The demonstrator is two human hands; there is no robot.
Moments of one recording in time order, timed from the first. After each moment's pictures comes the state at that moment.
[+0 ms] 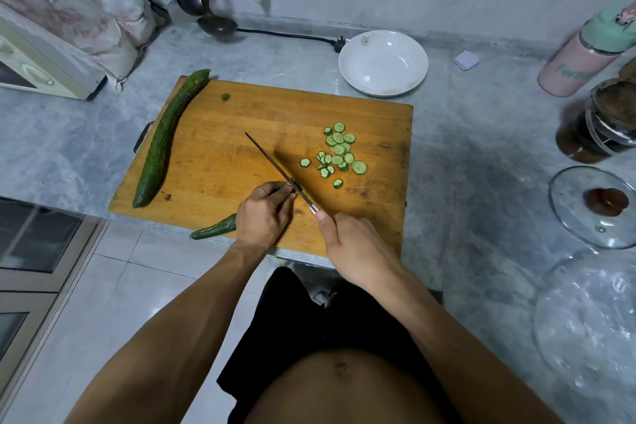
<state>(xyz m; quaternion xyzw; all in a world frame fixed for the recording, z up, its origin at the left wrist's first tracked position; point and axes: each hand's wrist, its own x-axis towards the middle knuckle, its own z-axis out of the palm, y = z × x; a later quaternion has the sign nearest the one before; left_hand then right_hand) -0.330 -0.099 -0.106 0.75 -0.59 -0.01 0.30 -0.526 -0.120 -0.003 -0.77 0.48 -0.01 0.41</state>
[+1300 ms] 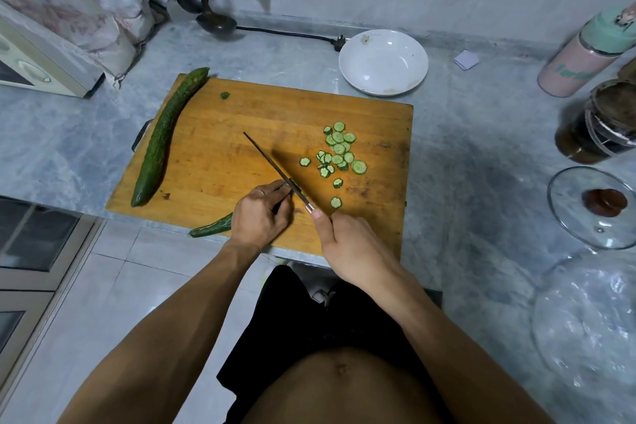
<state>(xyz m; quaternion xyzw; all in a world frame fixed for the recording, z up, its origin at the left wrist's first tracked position) -0.319 -0.098 -0.106 0.74 -0.62 -0.06 0.26 -0.520 -0.120 -0.001 -0.77 0.48 -0.01 0.42</state>
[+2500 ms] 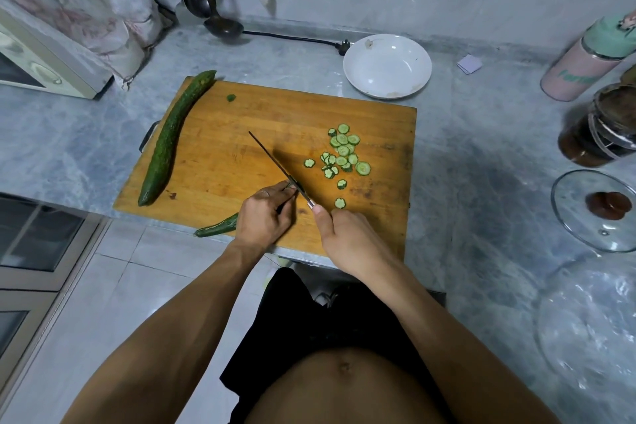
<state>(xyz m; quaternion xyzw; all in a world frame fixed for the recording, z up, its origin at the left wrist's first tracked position) -0.321 -0.095 -0.099 0.72 -0.63 -0.06 0.29 -0.508 -0.126 -0.007 -0.75 0.50 0.01 0.44</state>
